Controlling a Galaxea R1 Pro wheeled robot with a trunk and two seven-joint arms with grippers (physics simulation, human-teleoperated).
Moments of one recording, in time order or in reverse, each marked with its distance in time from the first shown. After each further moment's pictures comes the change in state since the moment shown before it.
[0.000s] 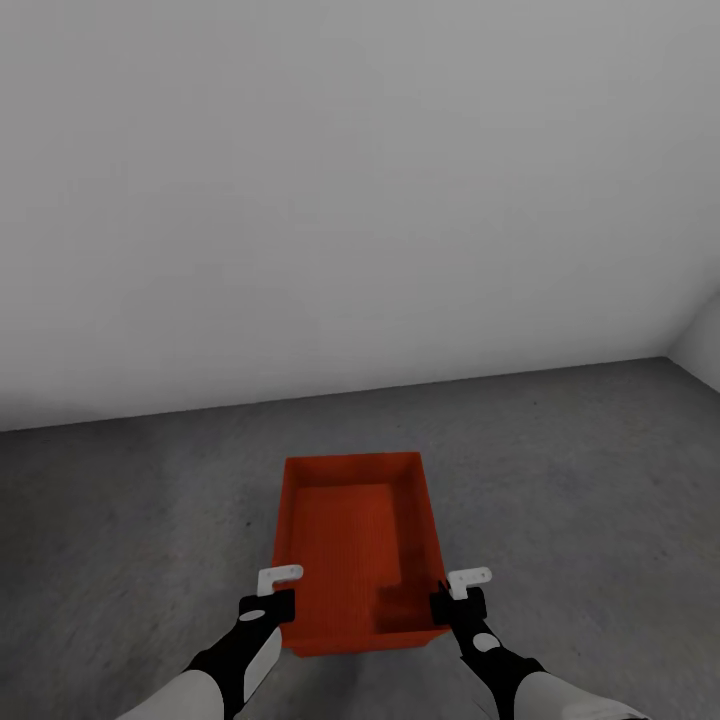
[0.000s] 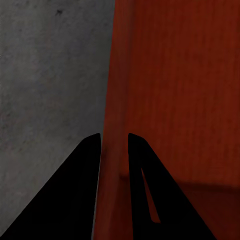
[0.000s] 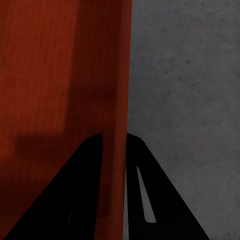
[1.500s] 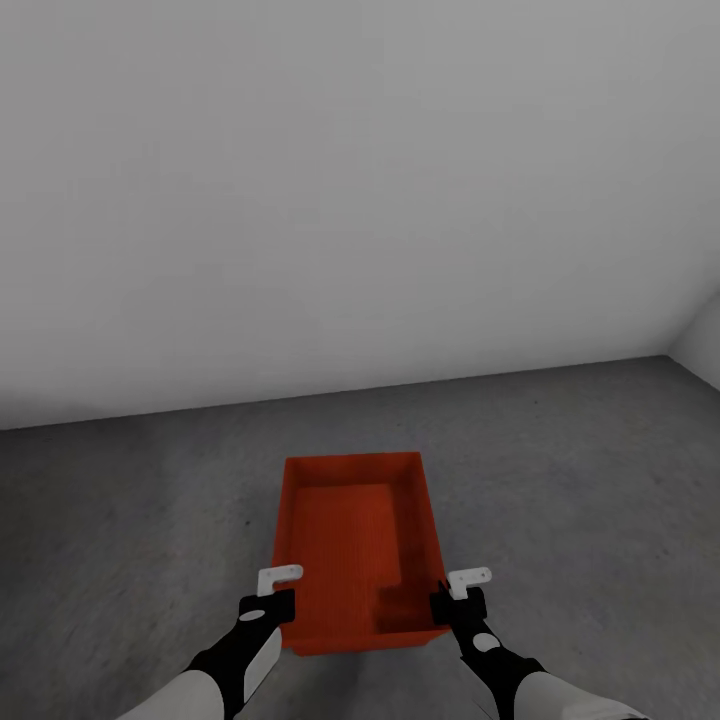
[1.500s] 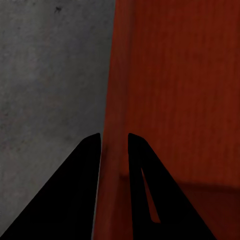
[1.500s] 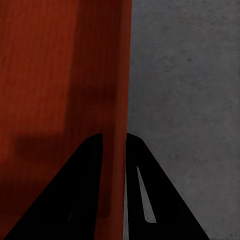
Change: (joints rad) left arm 0.000 -0.001 0.004 0.001 -0.003 -0.001 0.000; right arm 0.000 0.000 0.003 0.000 -0.002 0.000 -0.001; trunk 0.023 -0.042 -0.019
